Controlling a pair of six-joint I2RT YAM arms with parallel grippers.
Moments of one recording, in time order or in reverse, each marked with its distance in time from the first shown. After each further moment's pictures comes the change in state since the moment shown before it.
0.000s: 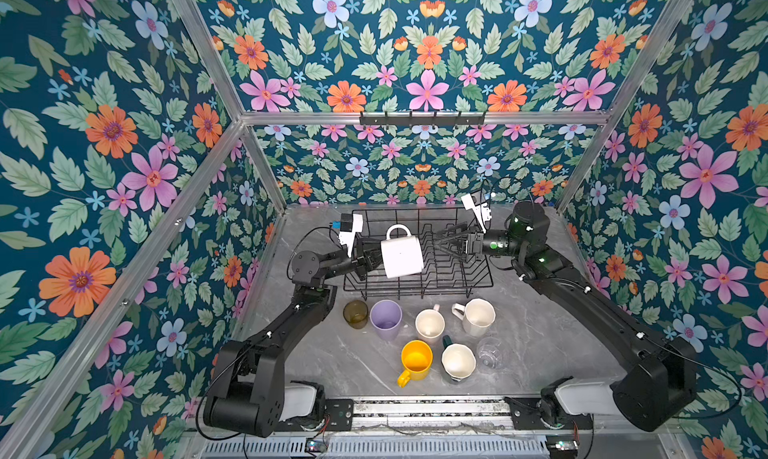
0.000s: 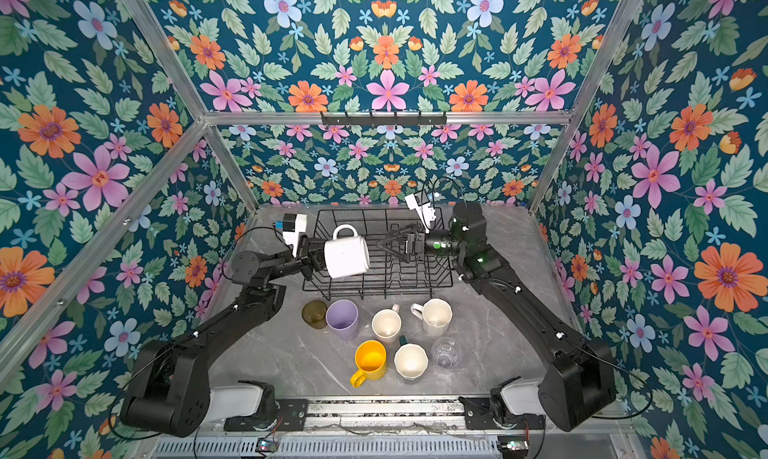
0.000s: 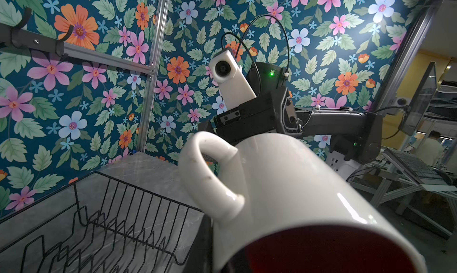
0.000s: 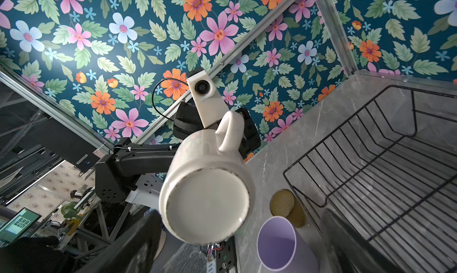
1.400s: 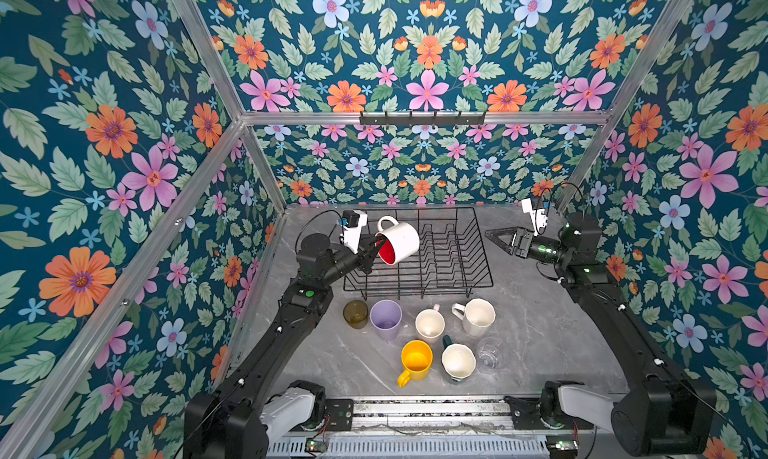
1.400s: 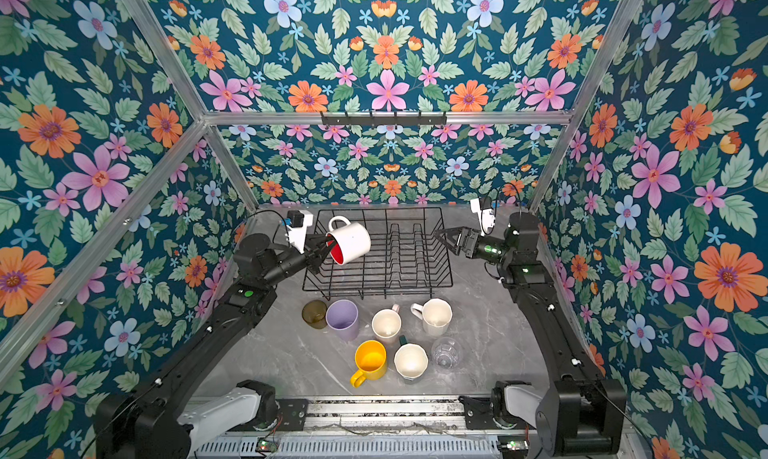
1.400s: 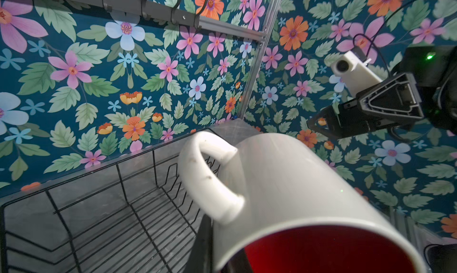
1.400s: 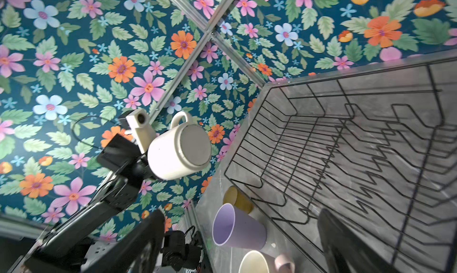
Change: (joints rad) left arm -0.040 -0.196 0.107 -0.869 -0.486 0.534; right arm -0.404 -0.145 -0.154 -0.156 -0.044 0.025
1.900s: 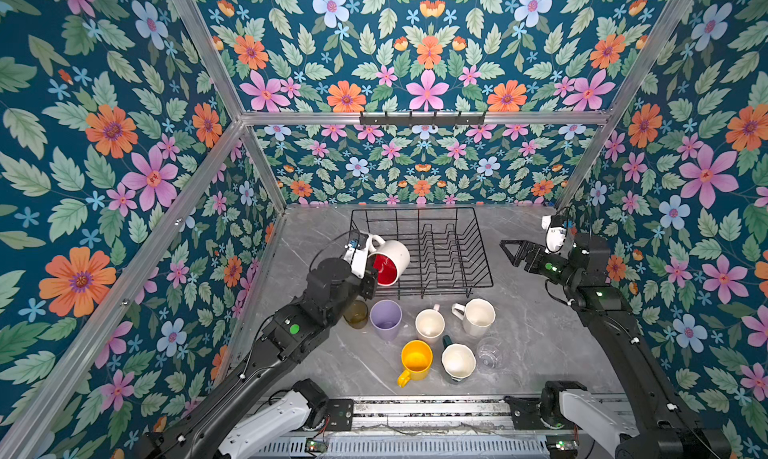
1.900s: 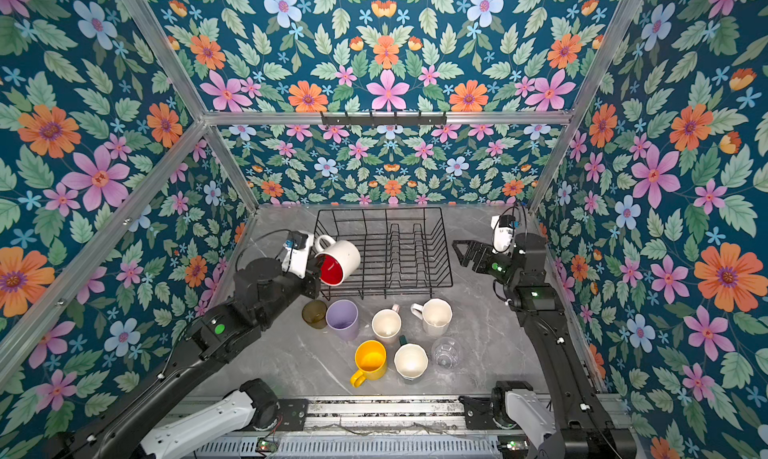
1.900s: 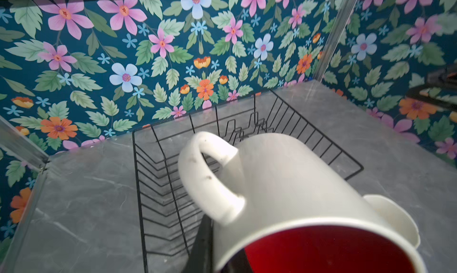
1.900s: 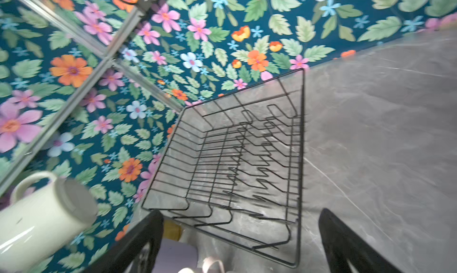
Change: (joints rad) left arm -0.350 -0.246 0.149 -0.646 -0.788 0.151; right arm -0.043 -0.212 -0.136 -0.203 0.416 -0.133
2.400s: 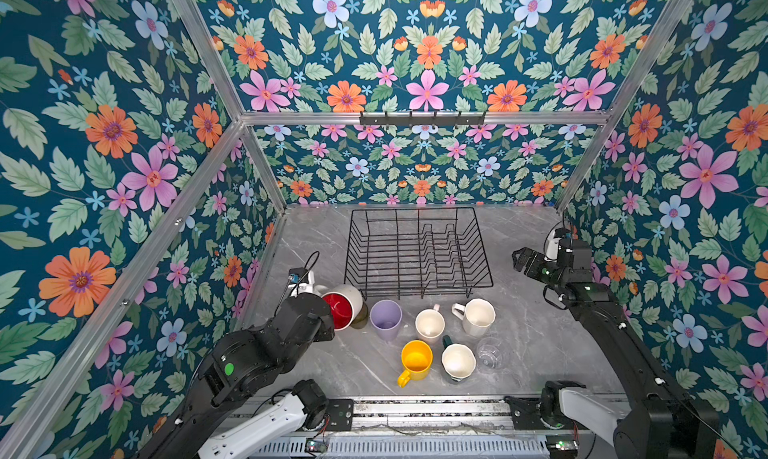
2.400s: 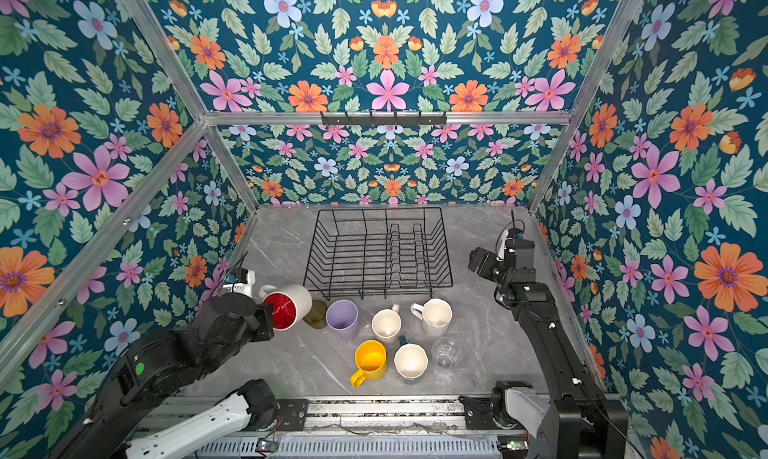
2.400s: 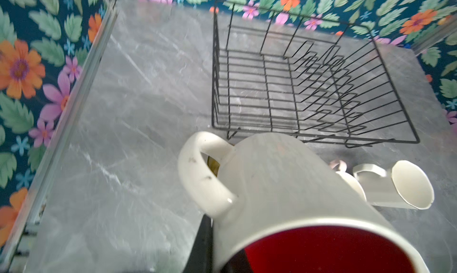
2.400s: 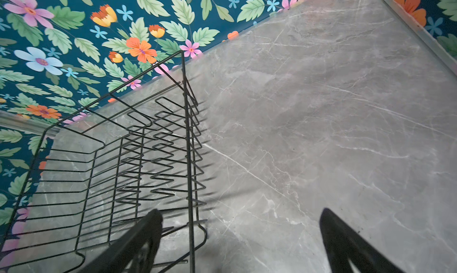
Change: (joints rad) left arm -0.242 -0.209 0.171 -0.873 -0.353 -0.520; right arm 0.000 0.071 -0.051 -0.131 0.467 -0.053
